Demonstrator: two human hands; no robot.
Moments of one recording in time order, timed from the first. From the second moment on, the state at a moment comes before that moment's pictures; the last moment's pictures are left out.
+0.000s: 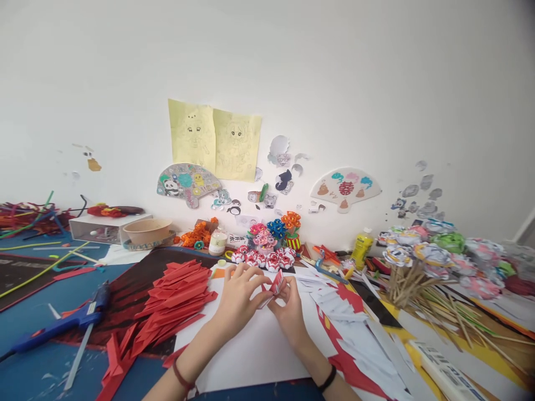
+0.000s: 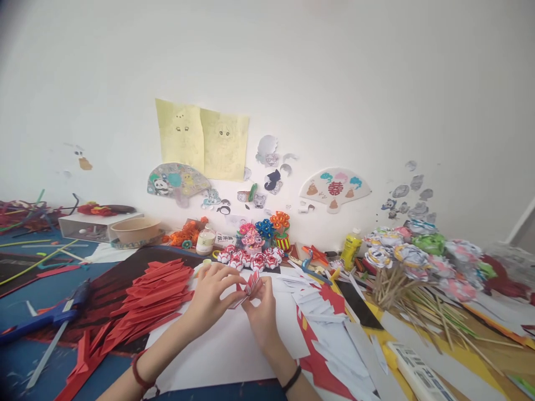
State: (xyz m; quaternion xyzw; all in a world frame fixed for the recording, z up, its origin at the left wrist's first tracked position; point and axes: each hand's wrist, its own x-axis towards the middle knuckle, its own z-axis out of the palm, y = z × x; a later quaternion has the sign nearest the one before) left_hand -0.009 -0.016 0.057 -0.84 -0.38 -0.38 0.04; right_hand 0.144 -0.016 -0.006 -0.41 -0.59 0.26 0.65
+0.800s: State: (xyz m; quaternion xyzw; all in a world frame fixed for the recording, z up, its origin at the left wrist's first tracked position) left_hand -0.005 -0.006 0.007 -0.85 -0.37 -0.34 0.14; right_hand 0.184 -0.010 0.002 -0.42 -0.76 0.03 0.50
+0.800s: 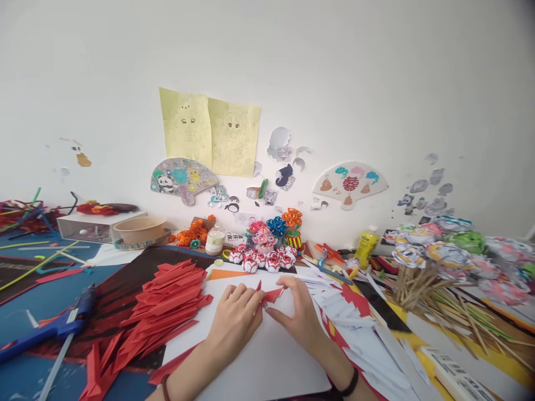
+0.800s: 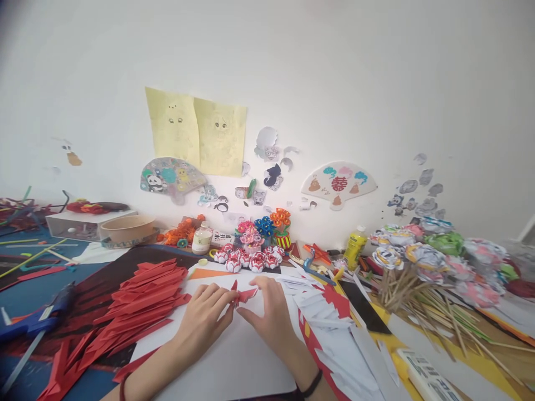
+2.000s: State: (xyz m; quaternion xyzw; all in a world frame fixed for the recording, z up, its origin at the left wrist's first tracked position) left_hand 0.002 -0.003 -0.006 -0.86 -0.34 -0.32 0.21; right_hand 0.189 -0.006 -0.004 -0.32 -0.83 -0.27 0.37
